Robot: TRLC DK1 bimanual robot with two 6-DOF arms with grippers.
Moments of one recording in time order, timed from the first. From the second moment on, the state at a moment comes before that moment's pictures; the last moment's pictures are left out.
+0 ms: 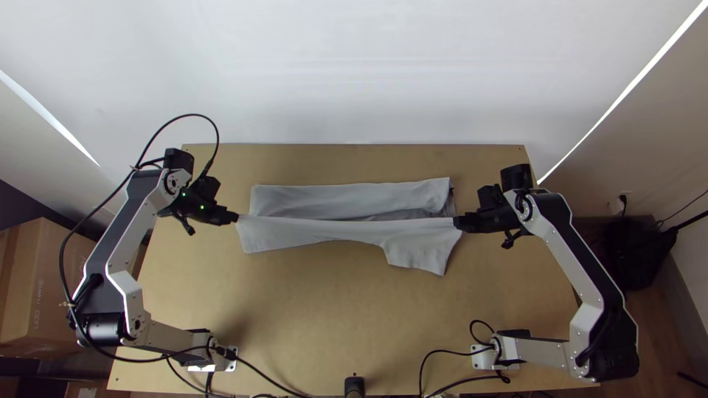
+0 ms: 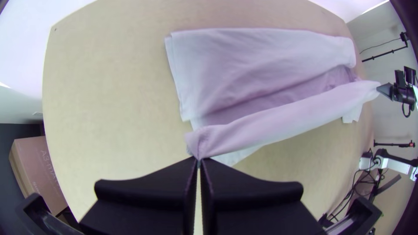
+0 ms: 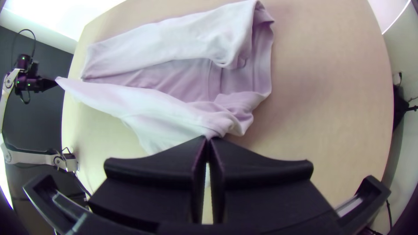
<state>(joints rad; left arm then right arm) 0.11 1.59 1.38 -1.11 0.18 0.32 0.08 1.40 1.14 -0.93 -0.36 0.01</state>
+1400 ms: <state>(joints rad) 0.07 2.25 2.01 -1.16 0.23 0.26 0.08 2.28 1.98 -0.89 -0.28 0.07</state>
